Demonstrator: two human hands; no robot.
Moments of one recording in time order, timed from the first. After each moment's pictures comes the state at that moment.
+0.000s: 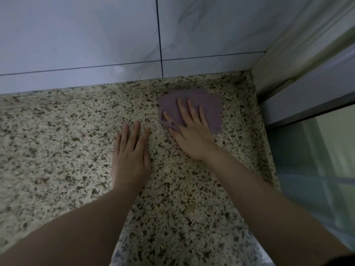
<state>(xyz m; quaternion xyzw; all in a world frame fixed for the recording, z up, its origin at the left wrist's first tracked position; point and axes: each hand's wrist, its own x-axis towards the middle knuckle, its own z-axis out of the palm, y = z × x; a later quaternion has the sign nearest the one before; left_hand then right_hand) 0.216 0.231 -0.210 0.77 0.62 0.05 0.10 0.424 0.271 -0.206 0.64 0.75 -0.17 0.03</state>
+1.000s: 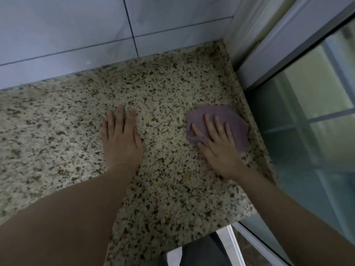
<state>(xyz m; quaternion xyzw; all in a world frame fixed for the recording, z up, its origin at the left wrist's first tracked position) 0.214 0.227 -0.214 0.77 0.63 0.03 0.11 0.476 0.116 -0.210 0.72 0.68 -0.16 0.02</state>
